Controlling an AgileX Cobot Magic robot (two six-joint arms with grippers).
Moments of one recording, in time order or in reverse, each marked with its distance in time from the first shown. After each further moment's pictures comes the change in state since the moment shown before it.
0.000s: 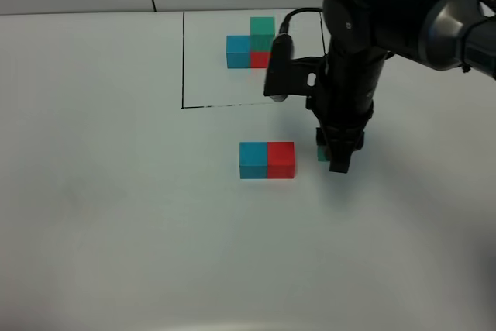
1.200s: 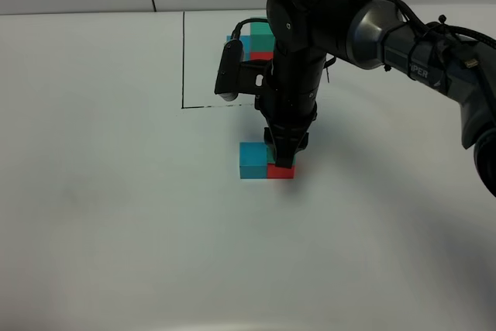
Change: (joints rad) left arm 0.000 0.000 0.000 0.000 0.000 0.000; right arm 0.042 0.216 -0.247 0.112 0.045 0.008
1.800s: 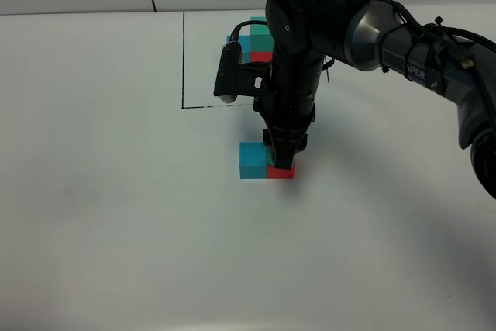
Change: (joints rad) left arm 0.000 0.000 0.000 0.000 0.000 0.000; right arm 0.000 0.008 0.000 0.005 -0.009 -0.012
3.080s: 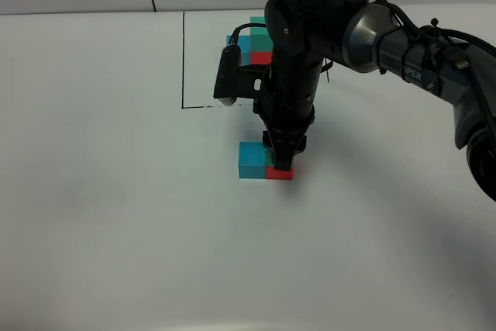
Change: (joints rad) left arm 0.000 0.000 0.000 0.000 0.000 0.000; right arm 0.000 0.012 0.000 0.001 -0.008 -0.006
